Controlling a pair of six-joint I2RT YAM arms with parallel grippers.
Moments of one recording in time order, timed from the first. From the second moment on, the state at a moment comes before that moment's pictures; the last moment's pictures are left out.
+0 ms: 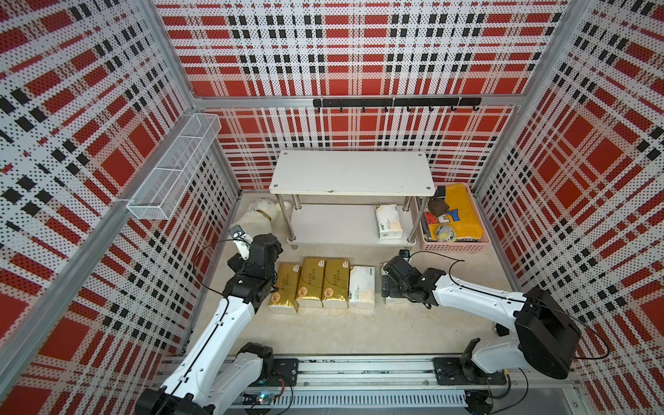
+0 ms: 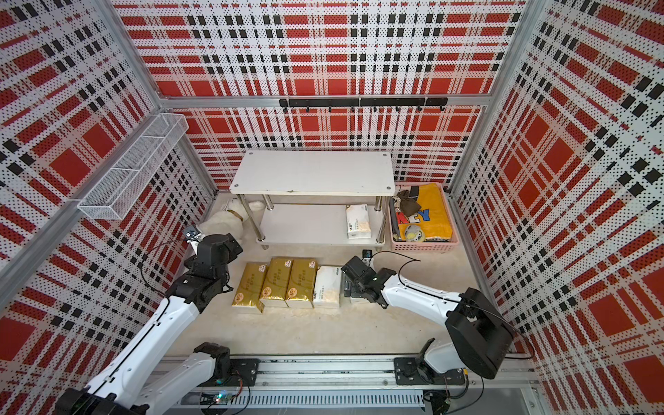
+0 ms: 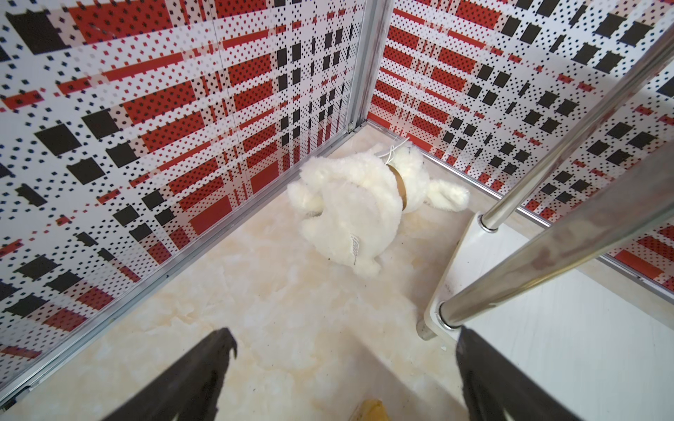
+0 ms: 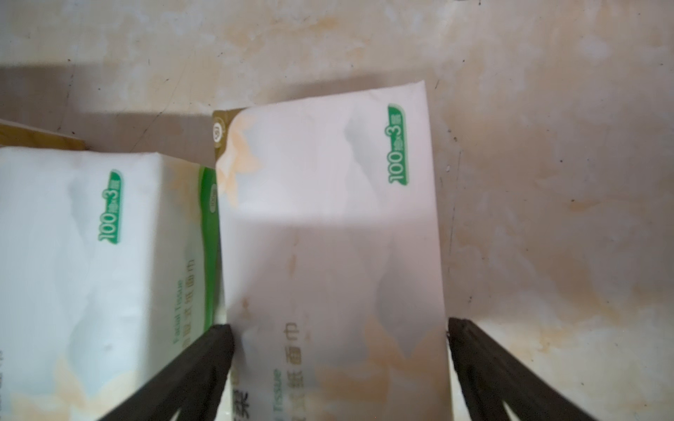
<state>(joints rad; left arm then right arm) -0.23 0.93 0.74 -0.39 -0.70 -0.58 0.81 1.41 0.79 -0.53 0.31 0.76</state>
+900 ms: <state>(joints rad) -0.23 0.93 0.74 -0.39 -0.70 -0.58 0.77 1.54 0.89 -0.56 0.32 0.61</state>
